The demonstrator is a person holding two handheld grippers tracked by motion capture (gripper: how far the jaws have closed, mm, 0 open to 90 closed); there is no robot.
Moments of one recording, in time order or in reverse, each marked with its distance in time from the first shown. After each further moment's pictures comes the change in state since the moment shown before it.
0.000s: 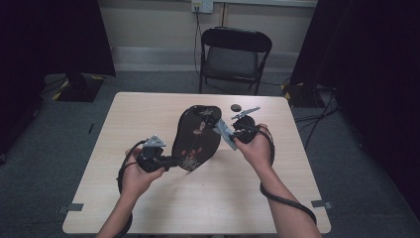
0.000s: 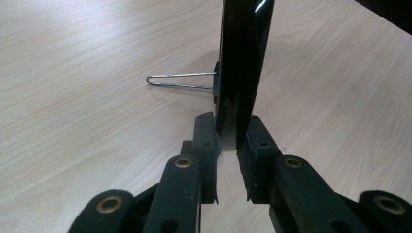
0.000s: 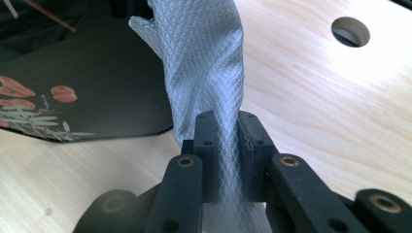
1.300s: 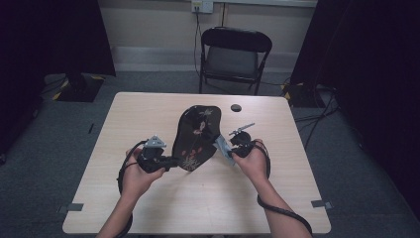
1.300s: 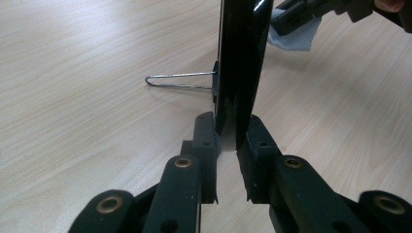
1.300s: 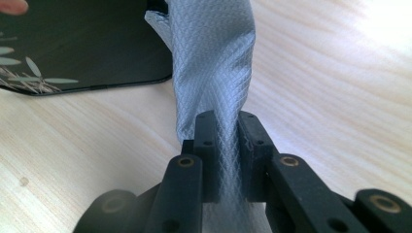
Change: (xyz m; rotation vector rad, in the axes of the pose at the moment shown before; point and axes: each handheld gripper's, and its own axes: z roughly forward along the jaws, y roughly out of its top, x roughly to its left) left arm -0.002 0.000 0.000 -0.003 0.006 -0.001; right arm 0.007 -0.042 0.041 0.097 0.049 0.033
